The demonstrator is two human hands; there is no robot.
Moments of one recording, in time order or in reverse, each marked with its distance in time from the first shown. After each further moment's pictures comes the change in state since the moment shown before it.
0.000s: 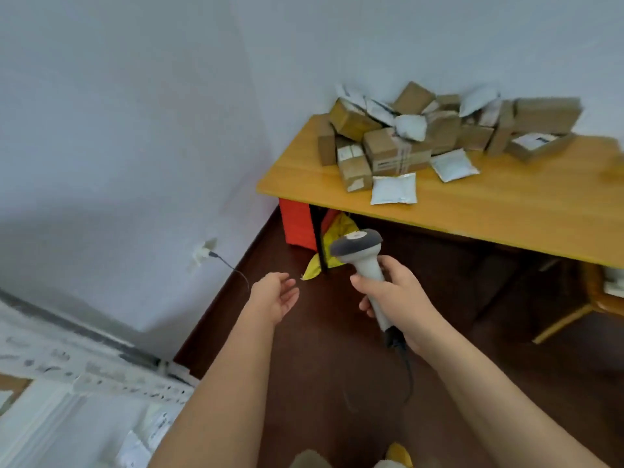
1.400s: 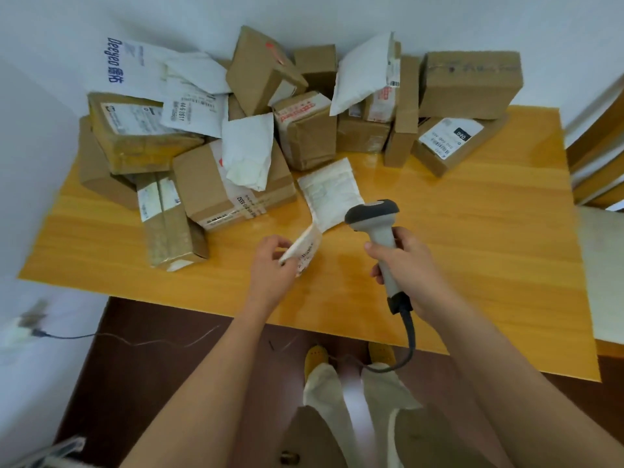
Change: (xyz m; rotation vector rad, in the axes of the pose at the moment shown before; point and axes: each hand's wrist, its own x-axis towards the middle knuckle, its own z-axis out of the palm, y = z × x) left_hand 0.232 -0.003 0.524 0.899 -0.303 0.633; right_hand 0.424 -0.029 -0.405 0.032 0.287 0.355
